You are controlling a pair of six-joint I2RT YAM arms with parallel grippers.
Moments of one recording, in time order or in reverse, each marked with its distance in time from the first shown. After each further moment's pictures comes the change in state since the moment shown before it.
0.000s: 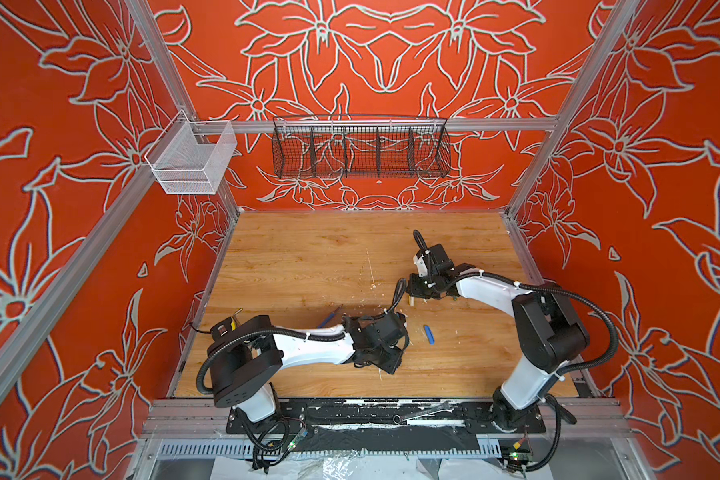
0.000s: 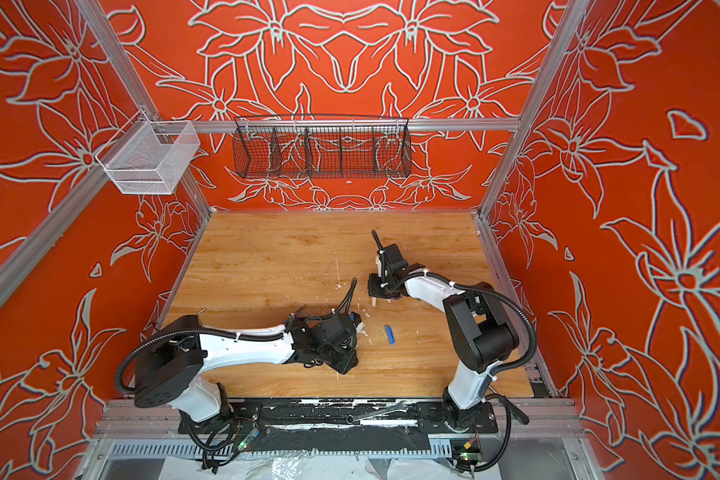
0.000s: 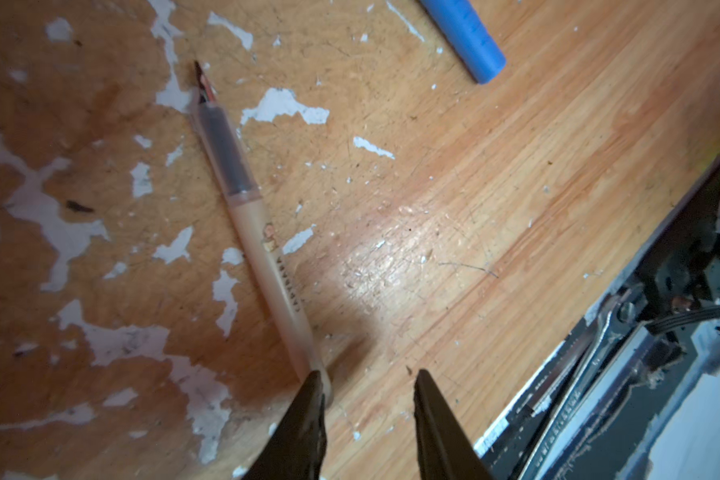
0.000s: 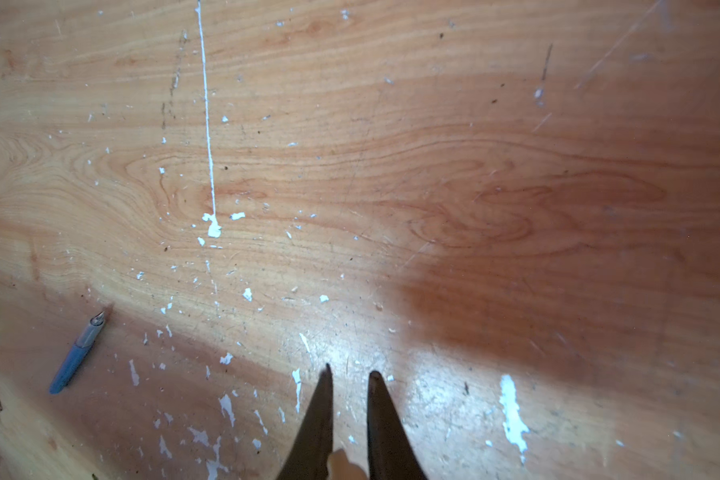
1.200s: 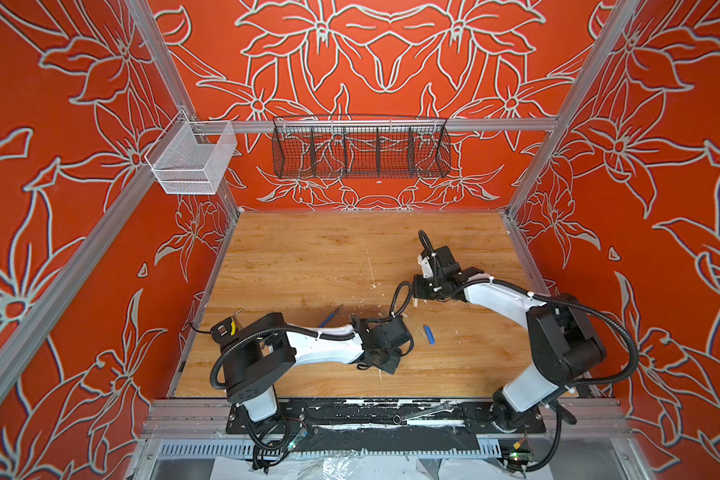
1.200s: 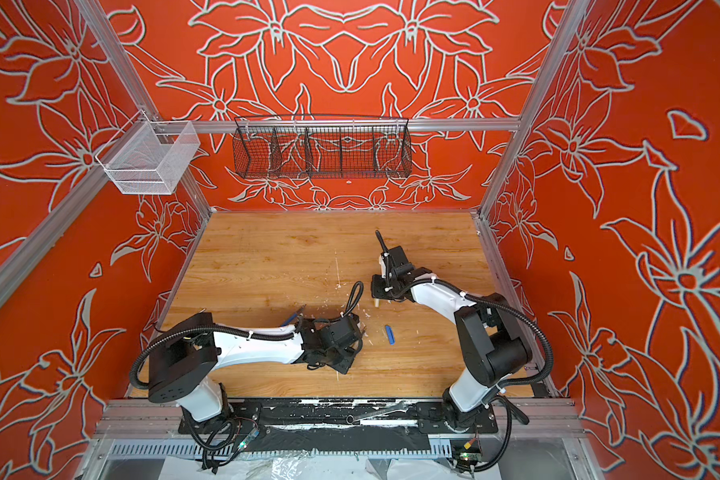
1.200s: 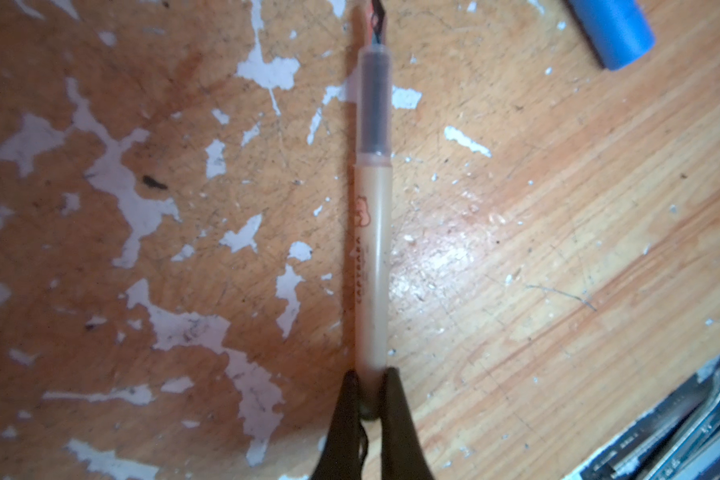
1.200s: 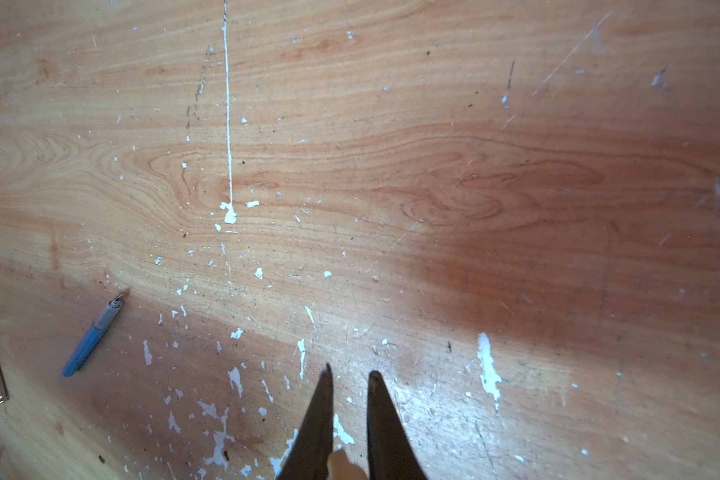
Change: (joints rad) left arm -0.024 0.059 0.041 -0.082 -0.123 -0.044; right arm 0.000 -0.095 -0.056 0.005 0.018 -0.006
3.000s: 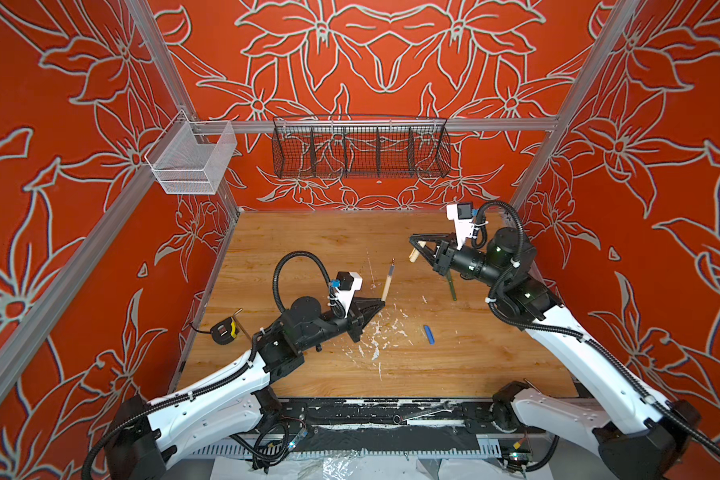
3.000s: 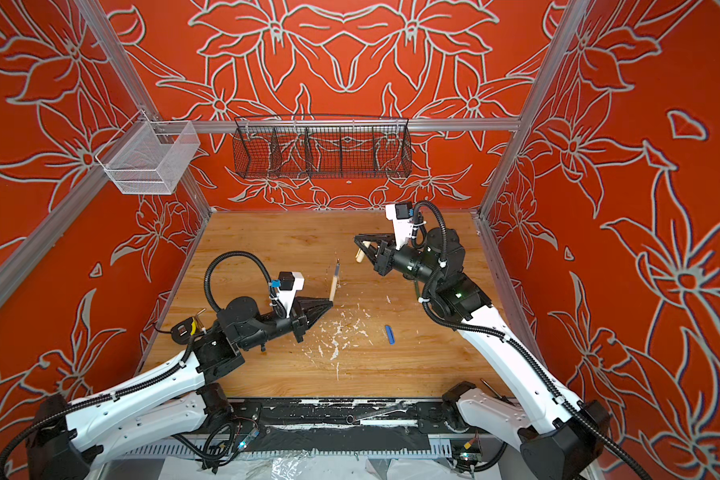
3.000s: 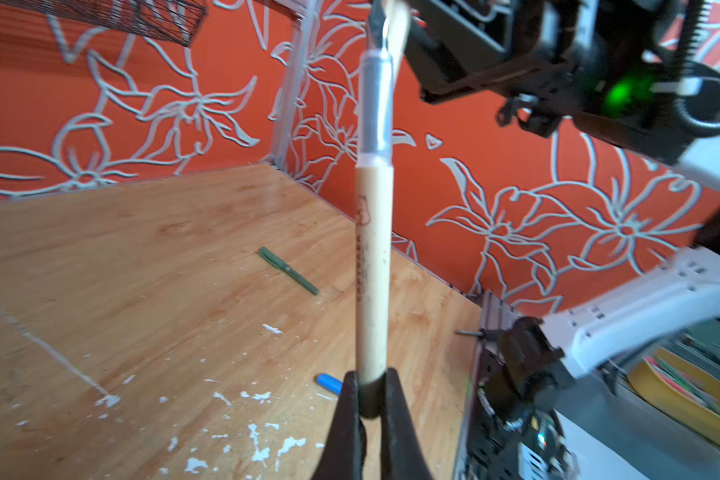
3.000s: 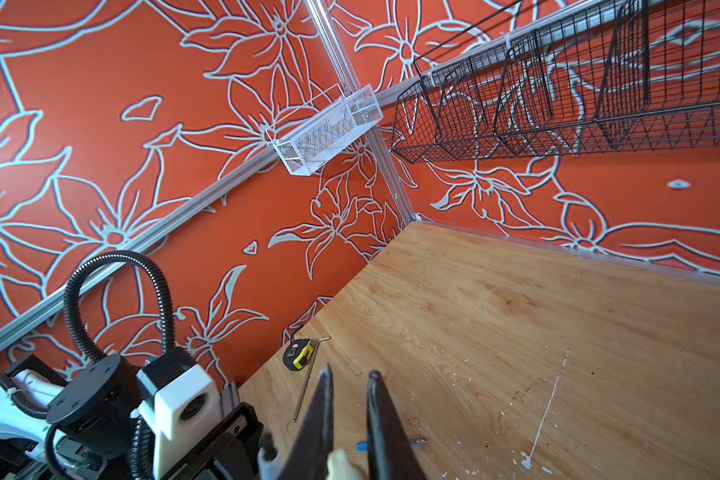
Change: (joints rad) left arm 0.298 -0.812 -0.367 0.668 0.344 0.294; right arm 0.051 -0.555 0.087 0.326 -0.321 -0.012
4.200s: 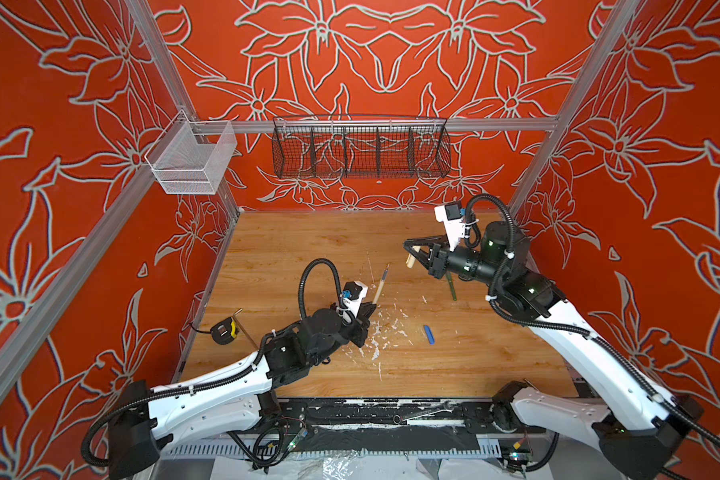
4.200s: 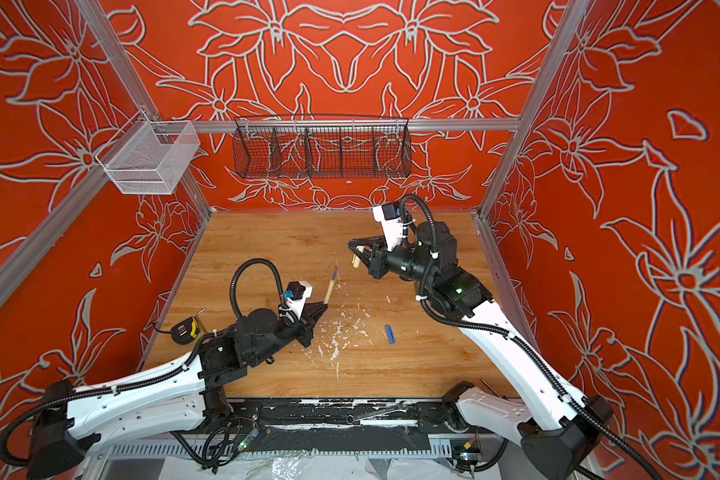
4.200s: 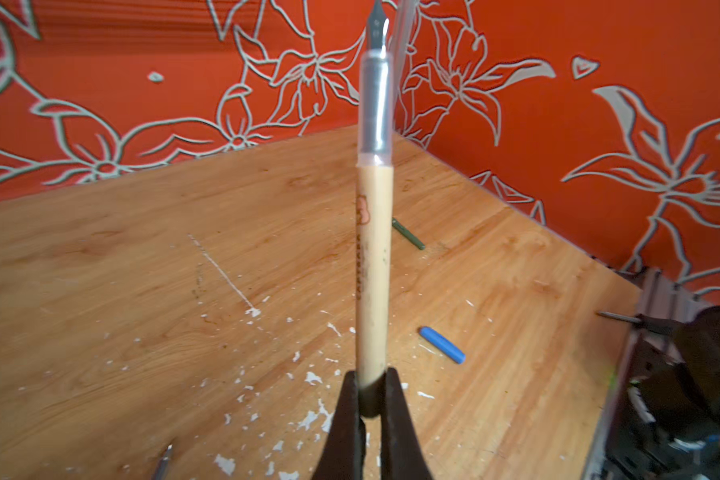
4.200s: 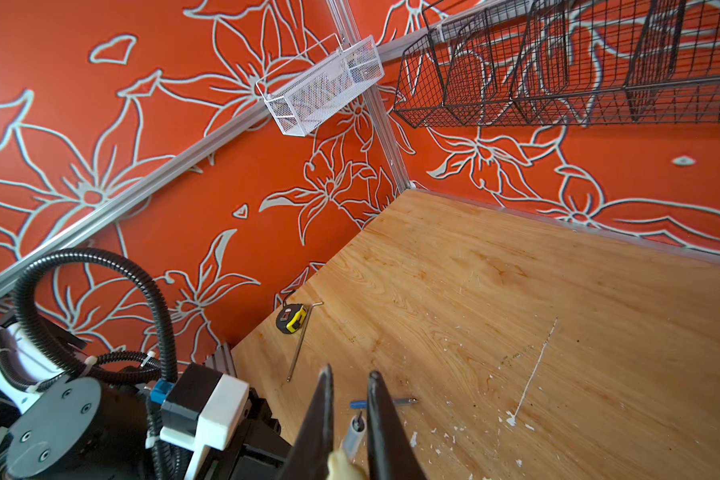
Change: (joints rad) left arm -0.207 0.034 0.015 -0.187 -0.619 0.110; right arm 0.097 0.050 0.144 -0.231 0.075 -0.115
